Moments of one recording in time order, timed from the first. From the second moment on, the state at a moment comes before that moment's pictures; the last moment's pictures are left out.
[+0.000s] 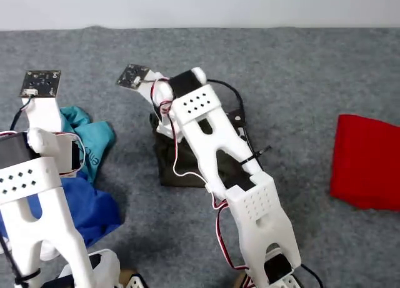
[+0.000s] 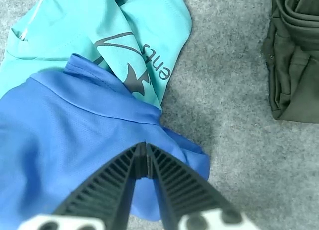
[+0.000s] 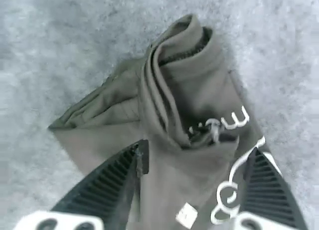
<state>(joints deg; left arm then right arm) -22.5 -28.1 15.4 99.1 -6.4 -34.3 42.2 -54.9 99.7 30.8</state>
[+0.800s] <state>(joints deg) -22.5 -28.1 15.4 99.1 -6.4 -20.4 55.1 -56.2 100.2 37.1</state>
